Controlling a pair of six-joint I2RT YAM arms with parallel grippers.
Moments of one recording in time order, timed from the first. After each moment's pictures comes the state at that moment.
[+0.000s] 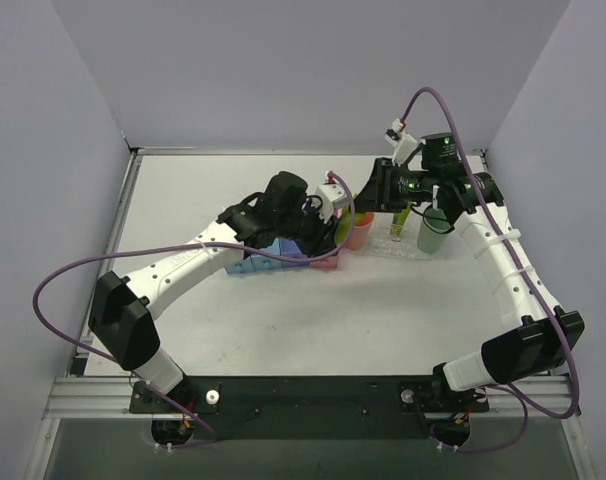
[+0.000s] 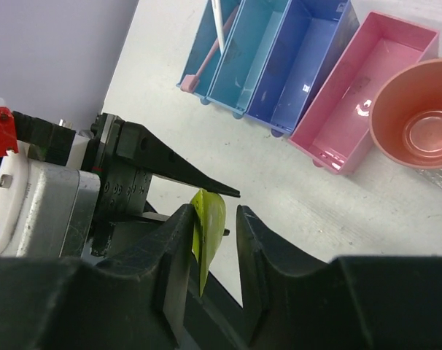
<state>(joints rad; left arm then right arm) -0.78 1.61 1.44 -0.47 0.39 0.01 0.28 1.43 1.52 -0.76 -0.63 0.30</state>
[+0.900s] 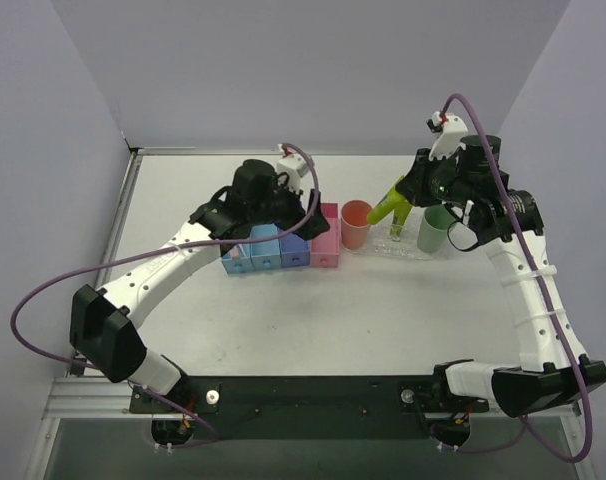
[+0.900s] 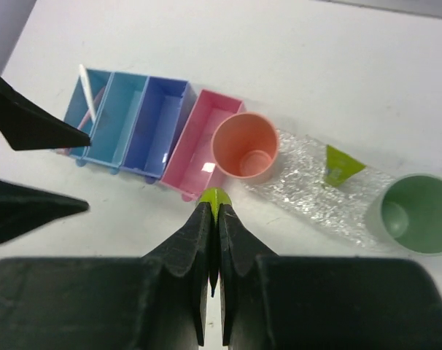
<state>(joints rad) -0.71 1.52 1.39 -0.37 0.28 -0.19 0.21 1.28 1.53 -0.77 -0.30 0.14</state>
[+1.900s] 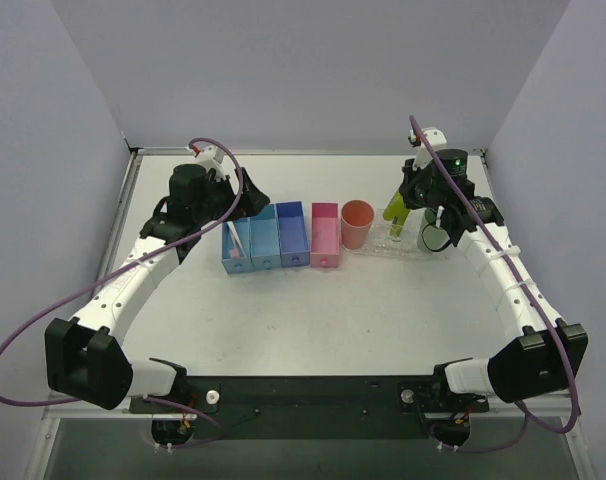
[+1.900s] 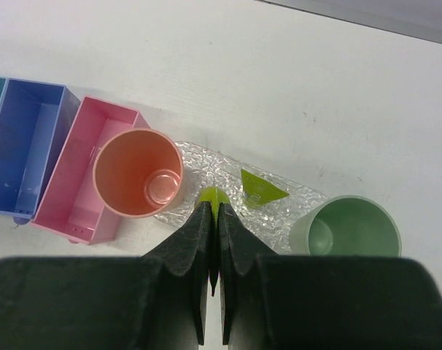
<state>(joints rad) -0.32 1.33 1.12 -0.20 0.21 -0.53 0.21 1.33 1.26 -0.43 -0.04 -0.03</state>
